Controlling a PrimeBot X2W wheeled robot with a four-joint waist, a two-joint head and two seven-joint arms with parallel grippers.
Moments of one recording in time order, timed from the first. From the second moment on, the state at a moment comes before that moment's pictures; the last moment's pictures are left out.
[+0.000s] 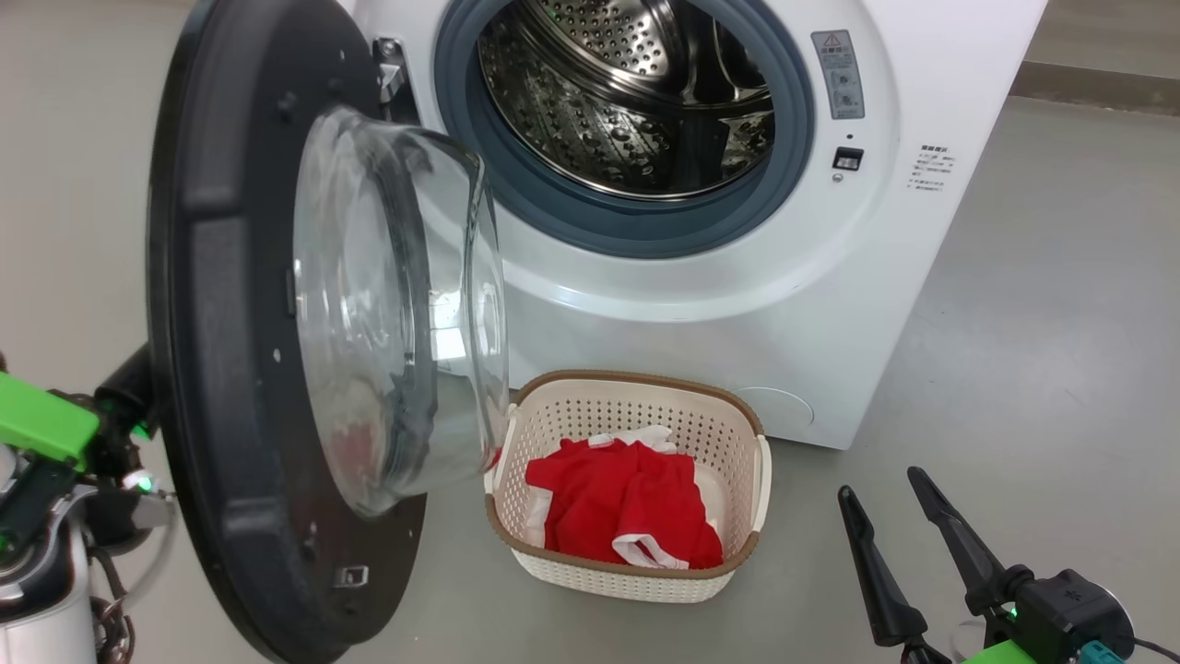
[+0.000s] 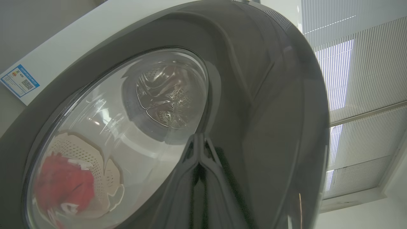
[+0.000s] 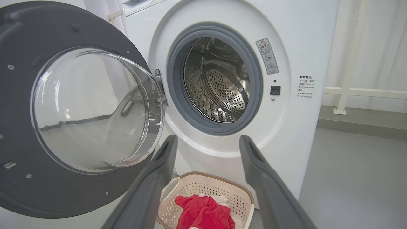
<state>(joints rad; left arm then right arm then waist) -0.49 0.11 0.35 0.25 -1.31 0.10 0.73 0.14 -0.04 0.08 -0.03 0.26 0.12 -0.20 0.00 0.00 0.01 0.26</state>
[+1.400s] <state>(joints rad) -0.52 0.05 0.24 0.34 -1.33 0.06 0.68 0.14 -0.04 0.08 -0.03 0.26 0.12 -0.20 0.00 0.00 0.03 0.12</state>
